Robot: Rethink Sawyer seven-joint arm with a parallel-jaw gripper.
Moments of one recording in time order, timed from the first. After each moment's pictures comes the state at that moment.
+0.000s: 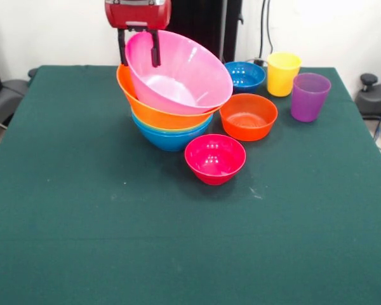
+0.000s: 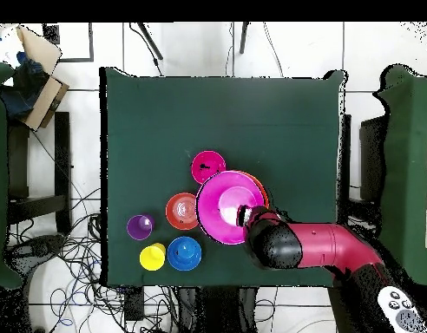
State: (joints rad) arm -0.82 -0.89 0.44 2.07 -0.51 0.38 1.90
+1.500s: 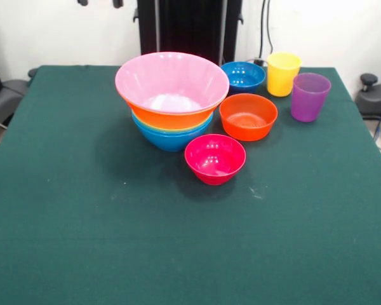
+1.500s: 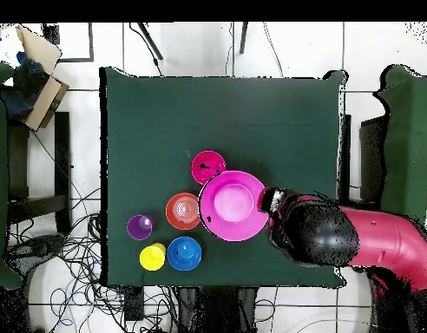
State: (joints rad) arm -1.01 -1.15 0.71 2.03 -0.32 0.69 1.90
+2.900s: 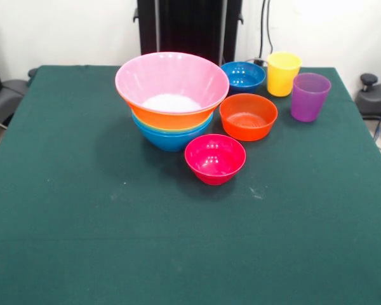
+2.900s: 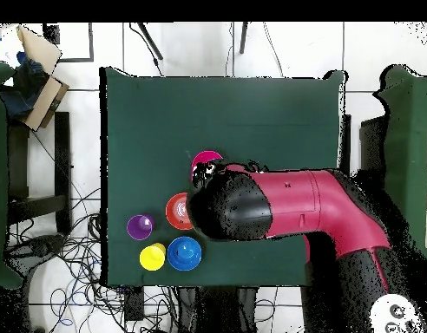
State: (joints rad) arm -0.76 -1.20 0.70 1.92 -0.28 0.75 1.90
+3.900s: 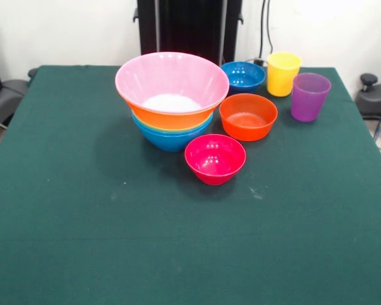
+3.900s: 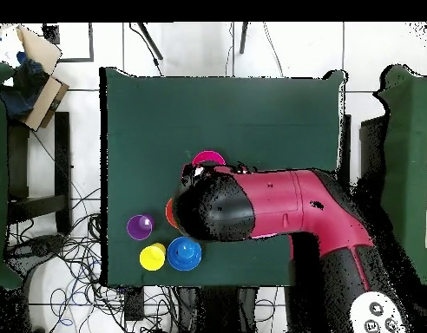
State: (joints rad) arm -0.70 -1.20 0.66 1.92 -0.28 0.75 1.90
